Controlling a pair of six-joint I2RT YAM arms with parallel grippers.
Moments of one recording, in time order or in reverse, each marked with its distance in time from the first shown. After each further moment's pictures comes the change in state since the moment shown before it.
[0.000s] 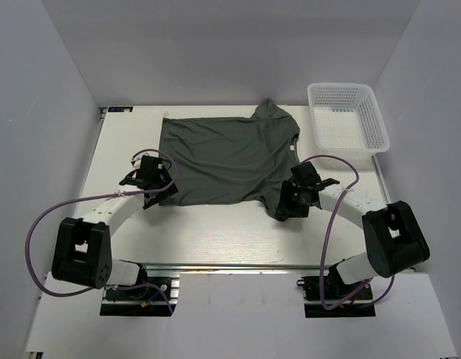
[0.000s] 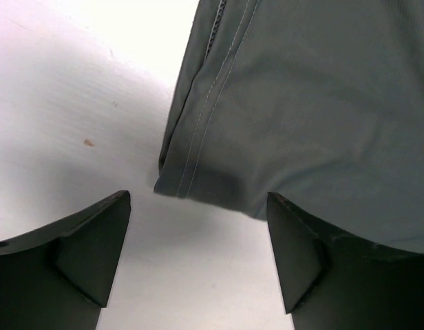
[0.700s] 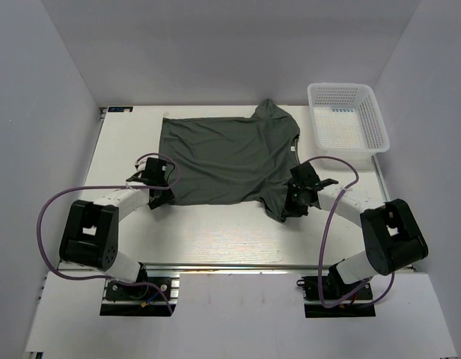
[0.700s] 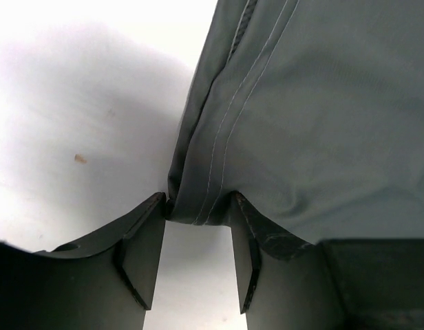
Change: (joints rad) left arm 0.003 0.147 -0.023 0.082 0.000 -0.006; right arm -0.002 0.026 -0.001 0.018 0.019 0.037
